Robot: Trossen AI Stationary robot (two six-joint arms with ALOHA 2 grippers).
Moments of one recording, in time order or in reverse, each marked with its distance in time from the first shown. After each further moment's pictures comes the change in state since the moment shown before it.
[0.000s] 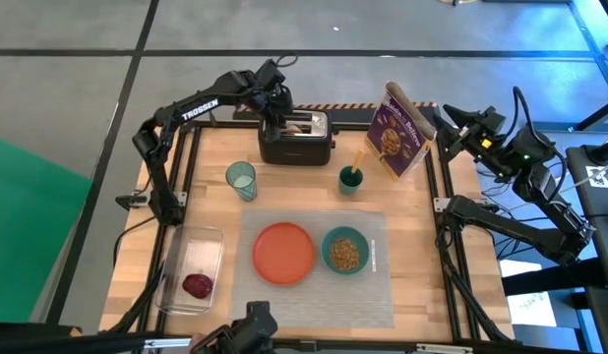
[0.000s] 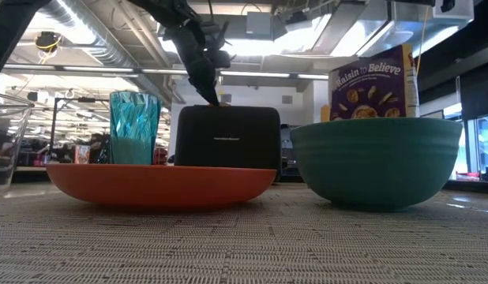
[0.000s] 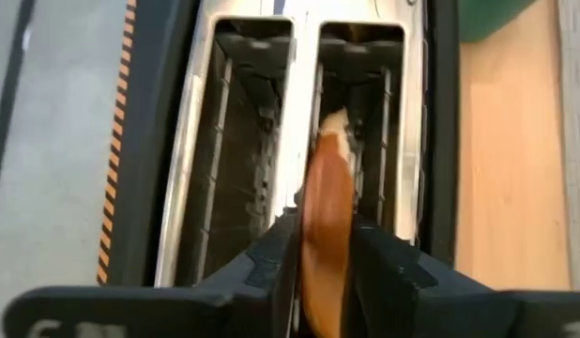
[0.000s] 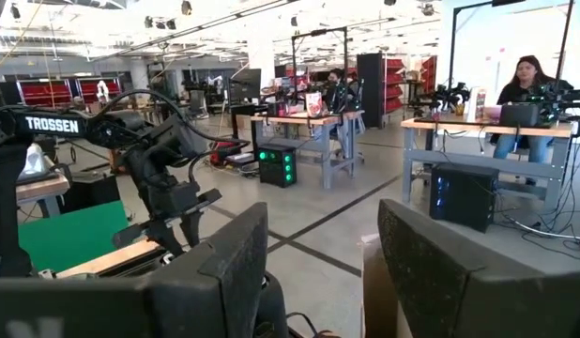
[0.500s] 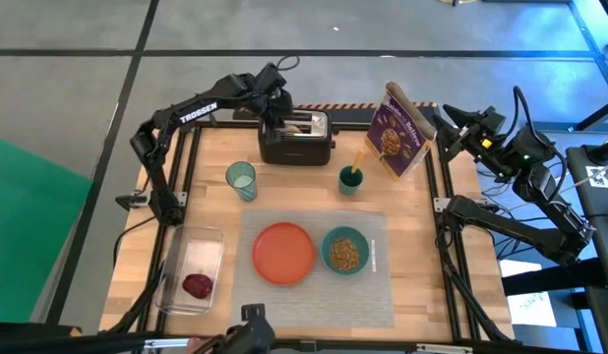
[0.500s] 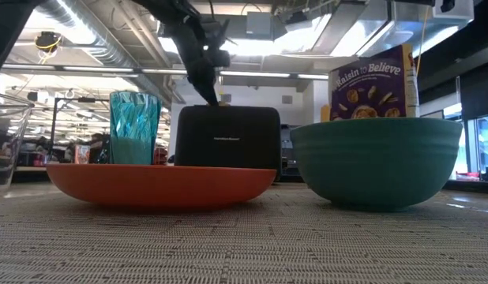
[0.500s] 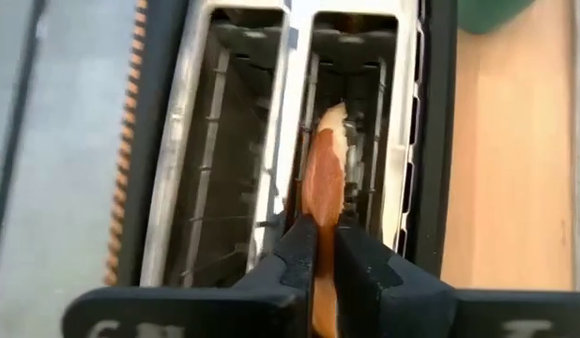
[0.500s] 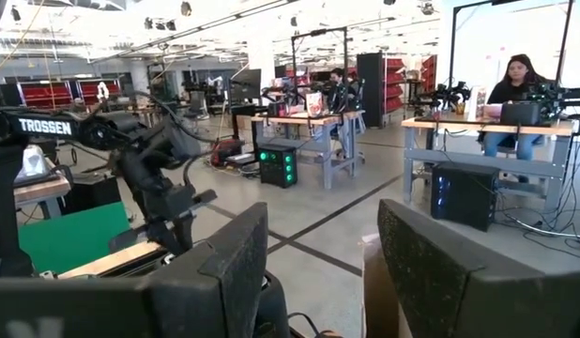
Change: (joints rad) left arm -0.030 -0.035 -0.022 0.007 -0.072 -0.038; right arm 0.000 0.000 0.000 0.001 0.001 0.007
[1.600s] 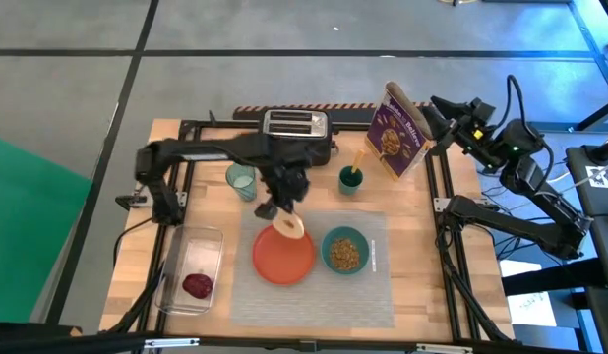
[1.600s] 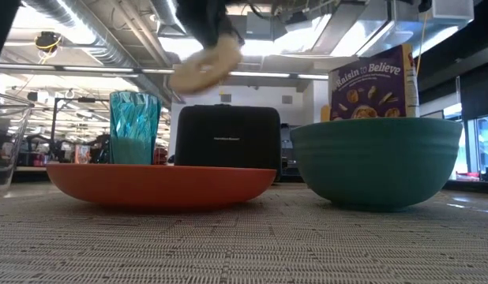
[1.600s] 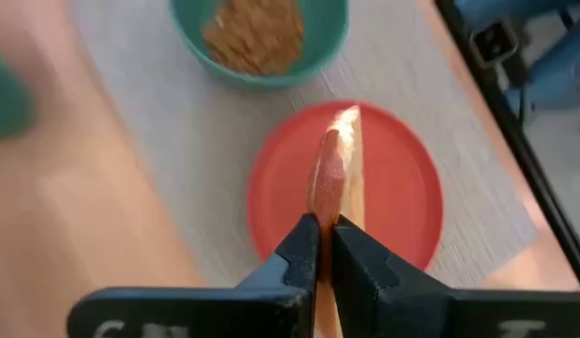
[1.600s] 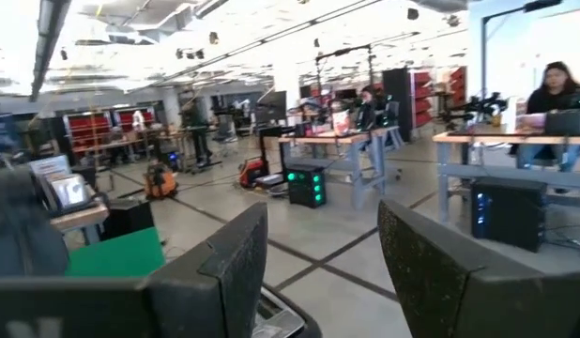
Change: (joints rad) left arm -0.540 -0.005 -0.011 -0.190 0.308 -0.071; right arm 0.000 0.113 -0.001 0.185 -0.074 0.057
